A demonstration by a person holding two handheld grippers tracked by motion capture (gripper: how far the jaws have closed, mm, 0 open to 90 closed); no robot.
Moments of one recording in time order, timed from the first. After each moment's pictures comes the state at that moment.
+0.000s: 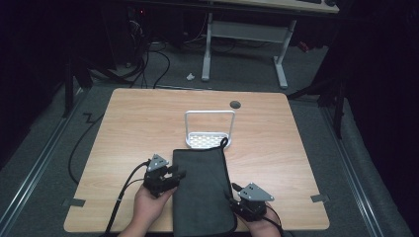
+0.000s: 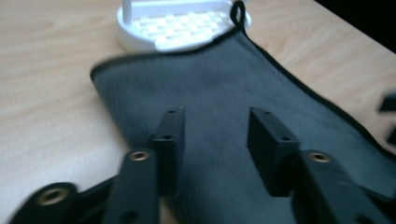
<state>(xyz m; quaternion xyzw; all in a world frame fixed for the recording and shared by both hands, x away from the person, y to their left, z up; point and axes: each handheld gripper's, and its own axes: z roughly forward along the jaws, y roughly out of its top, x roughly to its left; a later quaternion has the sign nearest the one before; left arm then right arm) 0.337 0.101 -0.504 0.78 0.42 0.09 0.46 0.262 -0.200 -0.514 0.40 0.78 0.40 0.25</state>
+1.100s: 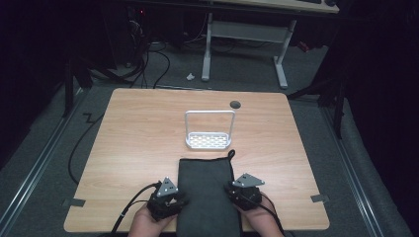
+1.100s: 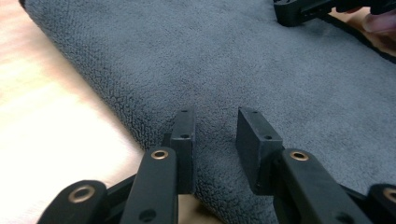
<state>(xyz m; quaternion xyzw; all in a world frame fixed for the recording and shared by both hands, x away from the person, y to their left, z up) 0.293 0.087 -0.529 0.84 0.33 0.05 0.42 0.294 -0.200 -0.527 0.41 0.82 0.35 0.20</state>
